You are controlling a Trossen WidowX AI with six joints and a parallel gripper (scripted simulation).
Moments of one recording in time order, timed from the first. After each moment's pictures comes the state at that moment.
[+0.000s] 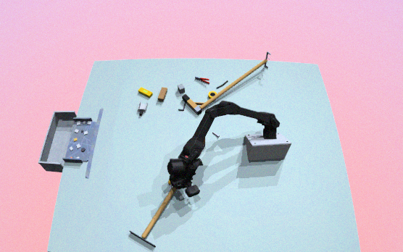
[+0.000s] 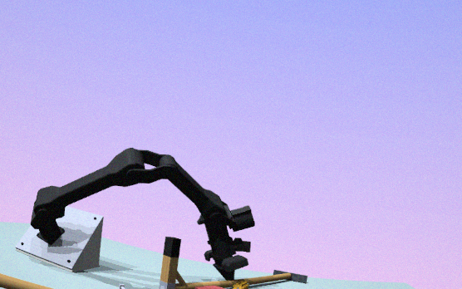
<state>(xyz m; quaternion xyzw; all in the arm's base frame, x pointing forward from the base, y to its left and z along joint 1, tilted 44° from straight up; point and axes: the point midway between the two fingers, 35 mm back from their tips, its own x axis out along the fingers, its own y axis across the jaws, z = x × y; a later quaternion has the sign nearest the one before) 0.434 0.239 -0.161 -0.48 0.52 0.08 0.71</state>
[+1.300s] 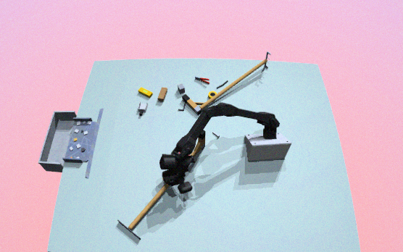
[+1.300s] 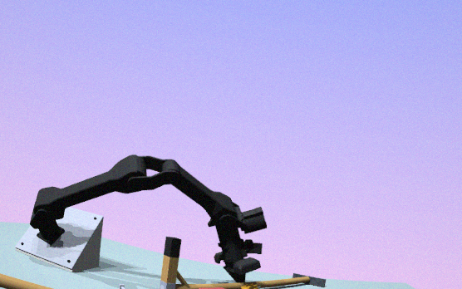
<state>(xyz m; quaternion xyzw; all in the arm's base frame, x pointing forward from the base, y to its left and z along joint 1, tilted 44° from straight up) 0.469 0.232 -0.147 -0.48 0.51 0.08 0.71</state>
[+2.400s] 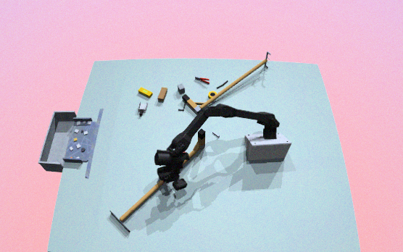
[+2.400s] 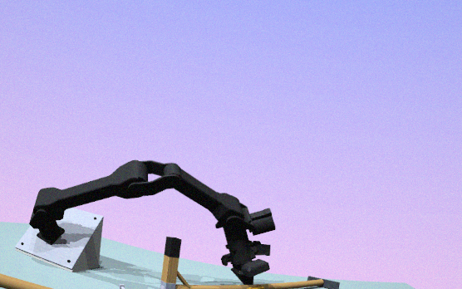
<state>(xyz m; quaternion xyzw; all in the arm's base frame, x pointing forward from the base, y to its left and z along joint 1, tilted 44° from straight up) 0.495 0.224 -0.135 -0.48 0.51 0.08 0.71</state>
